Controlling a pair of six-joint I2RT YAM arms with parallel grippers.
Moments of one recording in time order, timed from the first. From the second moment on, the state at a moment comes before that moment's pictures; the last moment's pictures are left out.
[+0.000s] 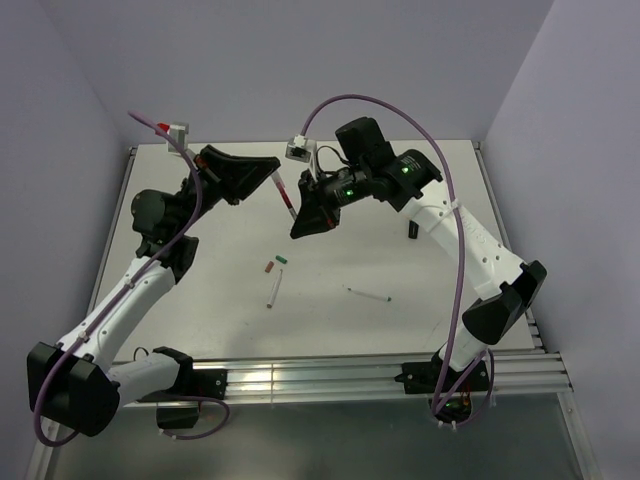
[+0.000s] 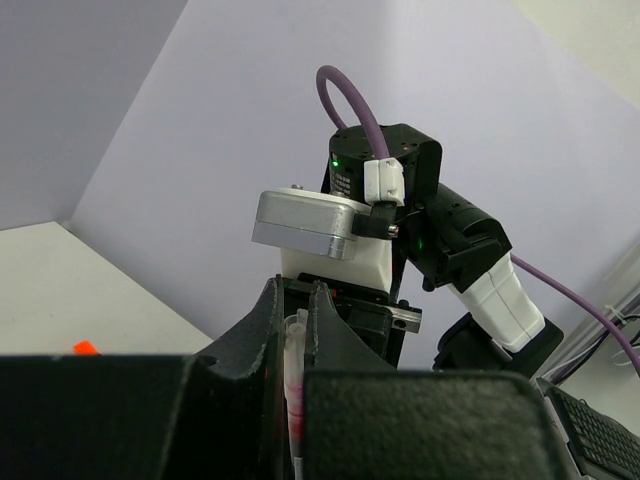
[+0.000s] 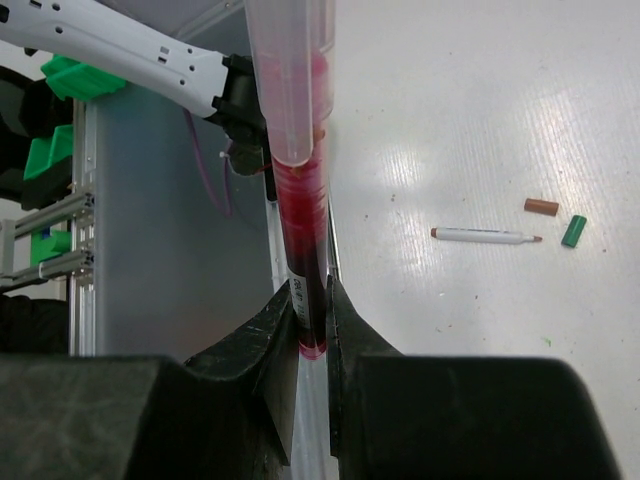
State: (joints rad) left arm -0.38 1.12 0.91 0.80 0.59 -1.04; right arm 0.68 1.61 1.85 -0.95 -0.86 -0.06
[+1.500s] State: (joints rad) left arm -0.29 1.21 0.96 0.78 0.70 -1.15; right arm 0.65 1.61 1.78 -0.78 -0.92 0.00
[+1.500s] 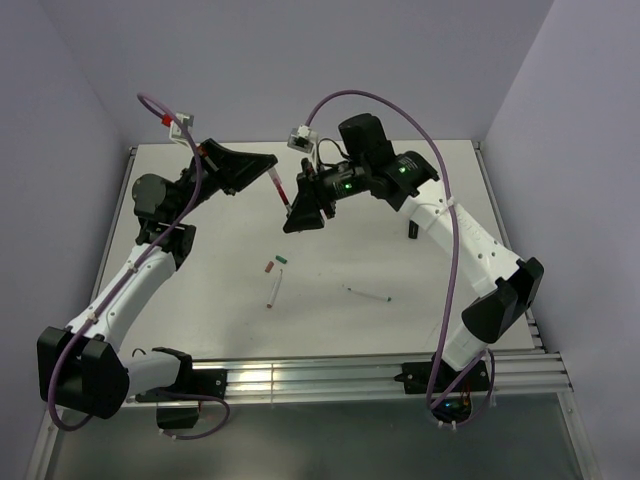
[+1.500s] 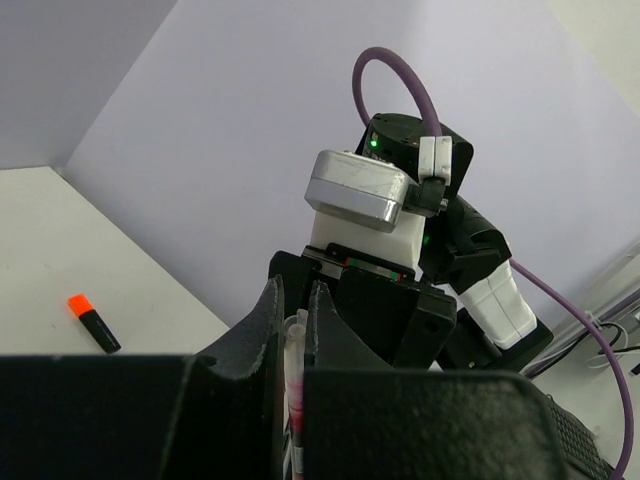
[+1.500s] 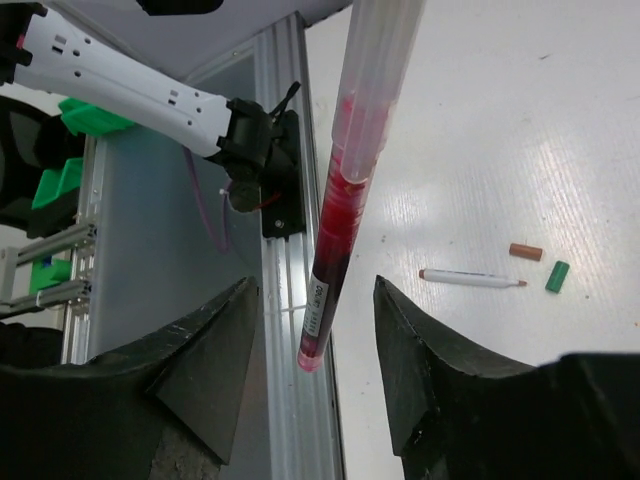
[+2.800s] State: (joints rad) left arm -0.33 1.21 0.91 0.78 0.74 -1.15; right arm 0.58 1.66 1.85 -0.68 -0.98 0.17
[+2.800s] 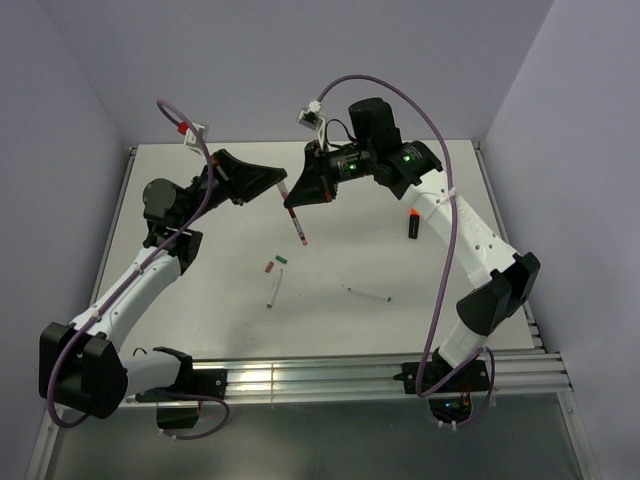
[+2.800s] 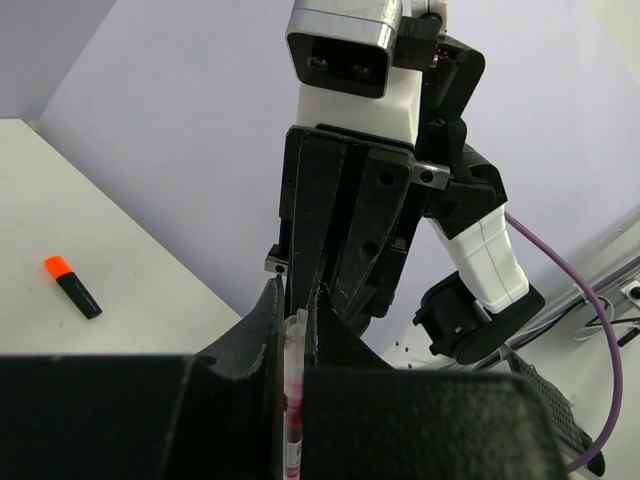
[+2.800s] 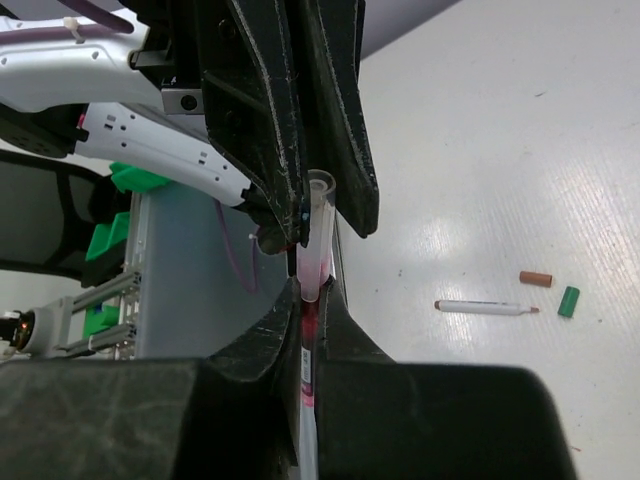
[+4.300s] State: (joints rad) left arm -0.16 1.32 1.18 -0.14 0.43 -0.67; right arm 0.09 2.08 1.70 -0.79 -0.25 -0.04
